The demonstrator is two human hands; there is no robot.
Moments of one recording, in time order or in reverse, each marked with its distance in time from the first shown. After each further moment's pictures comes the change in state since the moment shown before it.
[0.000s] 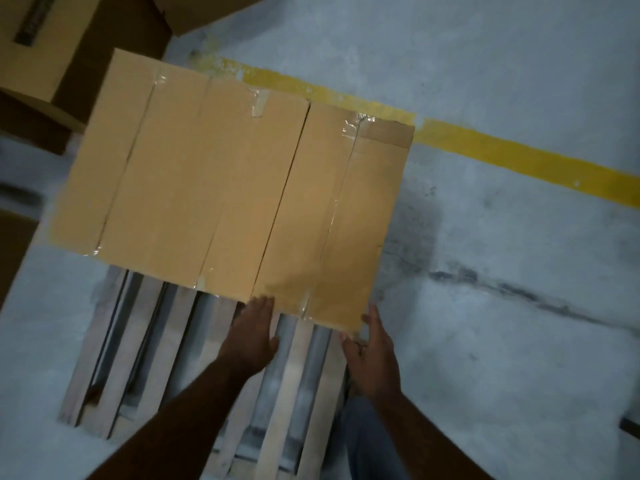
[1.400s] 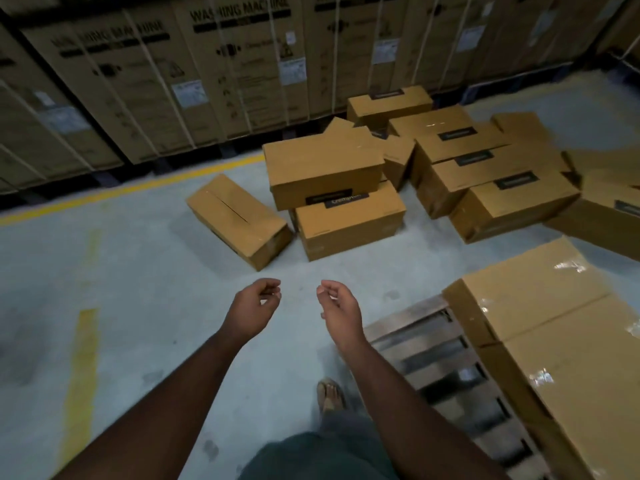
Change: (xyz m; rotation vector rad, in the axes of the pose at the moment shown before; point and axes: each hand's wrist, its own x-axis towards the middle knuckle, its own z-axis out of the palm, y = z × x) left_hand -0.734 -0.642 -0.136 -0.984 0.966 -0.561; right_hand -0.632 -0.448 0.608 0.047 -0.658 -0.498
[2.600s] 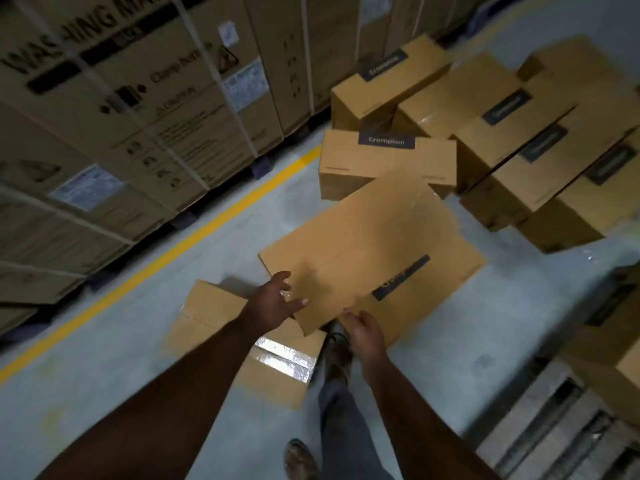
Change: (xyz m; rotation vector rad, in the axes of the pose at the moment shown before) left_hand 0.779 -0.029 -0.096 0.209 -0.568 -0.081; right_hand 0.622 -0.127 0.256 0.120 0.300 0.495
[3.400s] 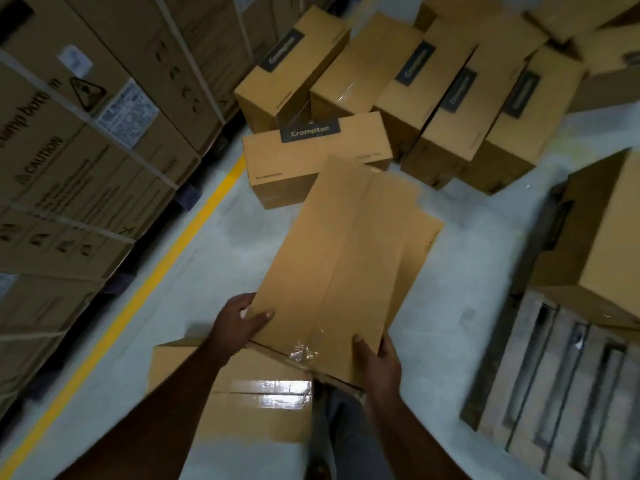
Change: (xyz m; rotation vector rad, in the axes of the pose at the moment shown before) left_hand 0.099 -0.001 -0.007 -0.078 -0.156 0.110; right_hand 0.021 0.046 -0.012 0.474 0.428 0.069
